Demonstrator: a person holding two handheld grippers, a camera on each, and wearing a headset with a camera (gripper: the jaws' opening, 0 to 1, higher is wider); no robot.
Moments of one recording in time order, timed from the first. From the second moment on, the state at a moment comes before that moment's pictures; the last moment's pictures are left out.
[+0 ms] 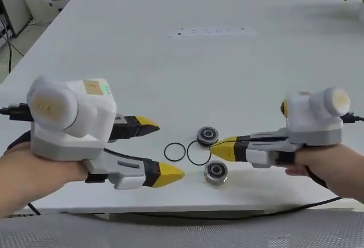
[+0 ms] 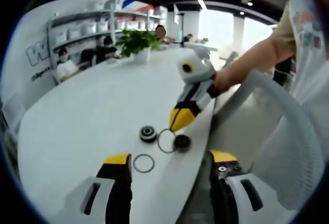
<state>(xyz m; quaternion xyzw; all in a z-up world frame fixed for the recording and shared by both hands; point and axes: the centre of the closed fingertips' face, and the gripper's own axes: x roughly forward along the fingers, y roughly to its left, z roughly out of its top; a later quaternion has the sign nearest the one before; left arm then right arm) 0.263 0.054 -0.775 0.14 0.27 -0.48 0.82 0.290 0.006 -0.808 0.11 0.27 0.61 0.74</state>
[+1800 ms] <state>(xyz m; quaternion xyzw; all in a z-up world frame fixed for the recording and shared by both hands) 0.266 0.087 -0.776 0.14 0.28 -0.44 0.84 0.300 0.042 -0.856 -0.01 0.34 0.60 0.73</state>
